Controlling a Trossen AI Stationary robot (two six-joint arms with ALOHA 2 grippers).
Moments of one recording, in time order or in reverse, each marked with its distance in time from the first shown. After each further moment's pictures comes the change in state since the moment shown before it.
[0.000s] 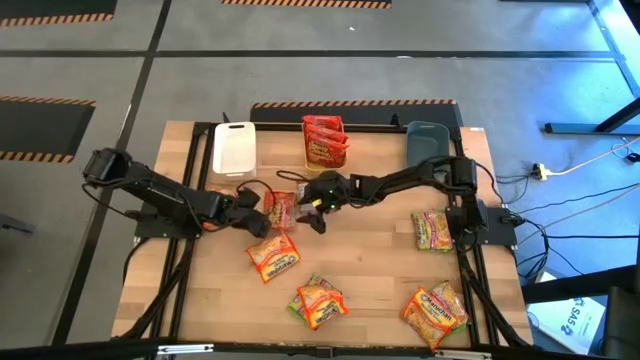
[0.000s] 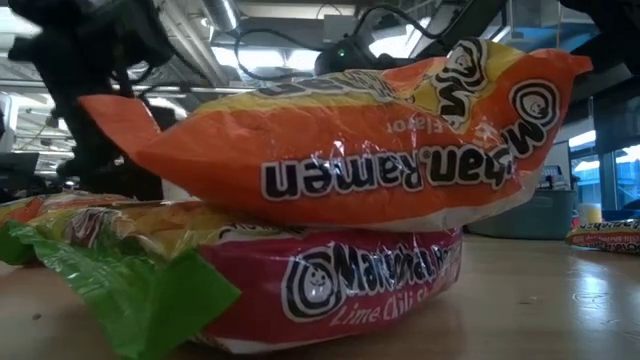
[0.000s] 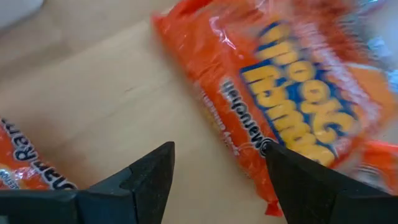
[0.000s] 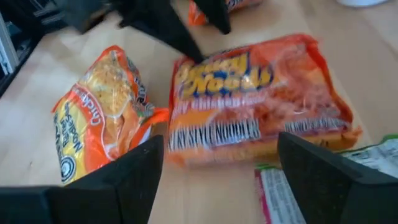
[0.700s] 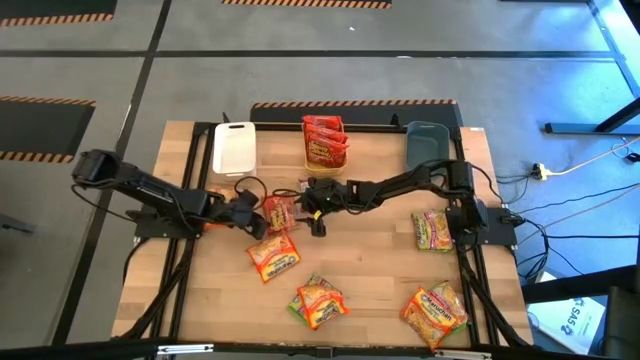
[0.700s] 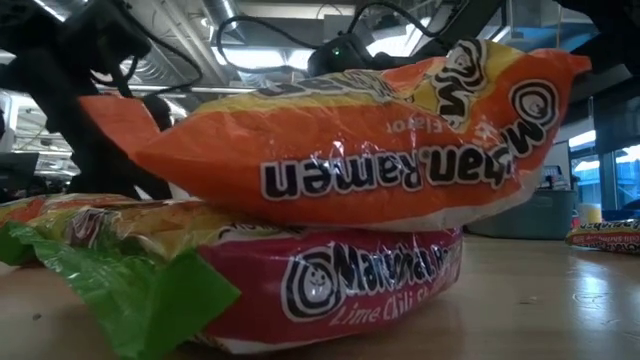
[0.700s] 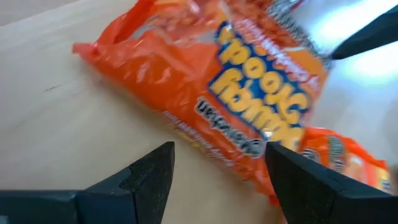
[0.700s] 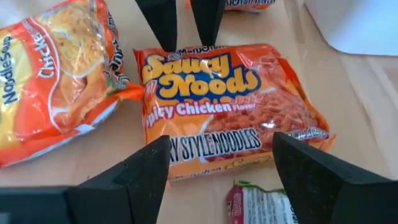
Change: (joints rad) left arm 0.031 -0.147 -0.187 0.354 0.129 0.111; right arm 0.040 0.032 0.024 -0.013 0.159 -0.338
